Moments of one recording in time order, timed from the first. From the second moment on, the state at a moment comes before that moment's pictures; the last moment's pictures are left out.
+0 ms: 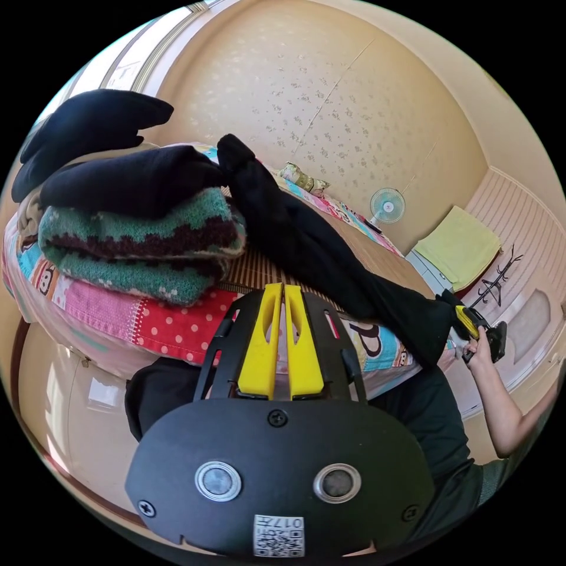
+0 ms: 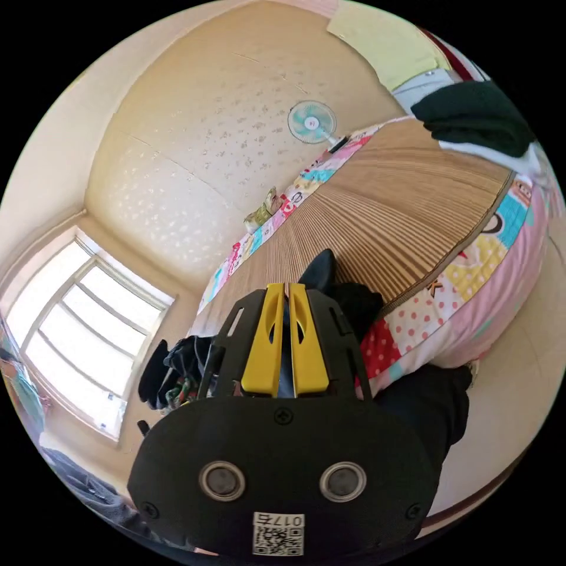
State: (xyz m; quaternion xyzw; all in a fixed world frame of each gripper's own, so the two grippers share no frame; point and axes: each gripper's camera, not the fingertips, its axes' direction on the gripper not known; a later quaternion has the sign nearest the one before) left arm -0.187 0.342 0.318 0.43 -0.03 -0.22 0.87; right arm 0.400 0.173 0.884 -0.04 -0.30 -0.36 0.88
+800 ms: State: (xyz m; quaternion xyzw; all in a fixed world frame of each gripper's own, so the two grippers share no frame) left arm -0.155 0.310 0.331 0.42 -0.06 -0.16 0.89; right arm 0.248 0.585 1.000 -0.36 -0.23 -0.67 0.61
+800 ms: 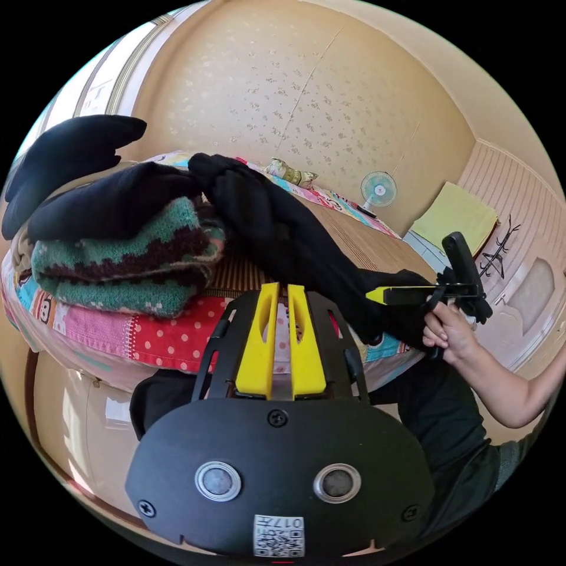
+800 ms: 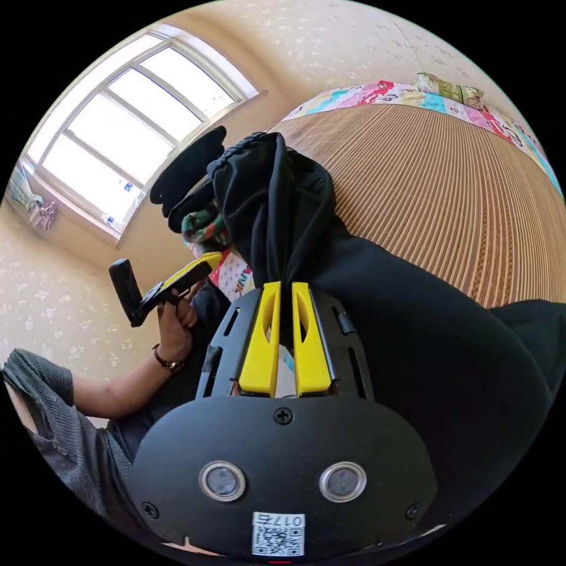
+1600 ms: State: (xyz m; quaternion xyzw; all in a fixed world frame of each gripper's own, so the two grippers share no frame) left arm -0.104 0.248 0.353 0.39 -0.14 -0.11 0.90; right arm 0.360 0.762 1.004 -0.47 -0.19 -0.72 0.48
